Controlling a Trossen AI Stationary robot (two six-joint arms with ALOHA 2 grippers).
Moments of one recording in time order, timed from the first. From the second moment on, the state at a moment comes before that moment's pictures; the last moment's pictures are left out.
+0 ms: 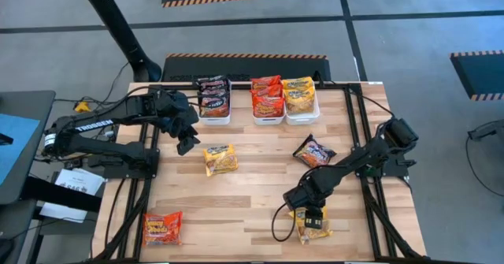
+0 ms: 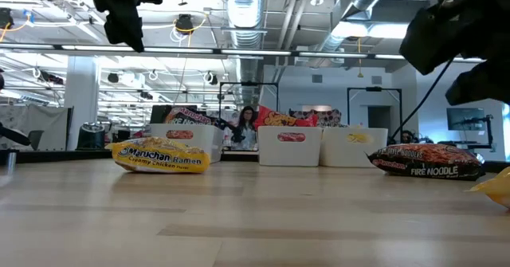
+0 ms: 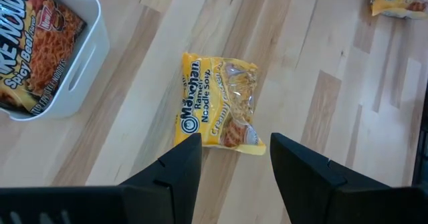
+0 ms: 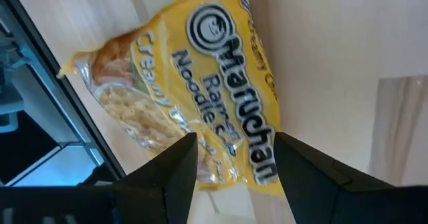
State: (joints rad) left arm 0.29 1.01 1.04 -0.95 0.14 -0.20; right arm 0.48 1.74 1.11 -0.85 -0.39 0.72
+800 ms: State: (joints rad) left arm 0.29 1.01 1.04 -0.95 0.14 -0.21; right arm 0.48 1.85 1.07 -0.71 -0.47 0.86
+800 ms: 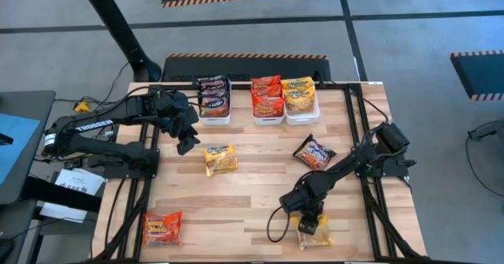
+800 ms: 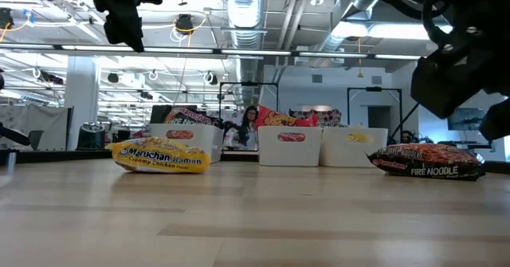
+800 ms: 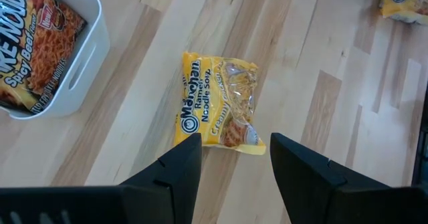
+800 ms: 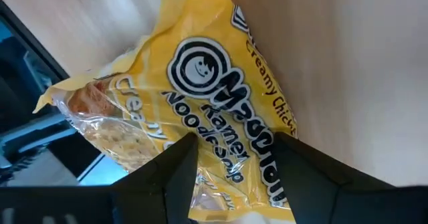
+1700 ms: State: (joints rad) left arm 0.29 1.01 1.04 -0.95 0.12 -0.20; right arm 0.44 1.90 1.23 -0.88 -0.36 0.81
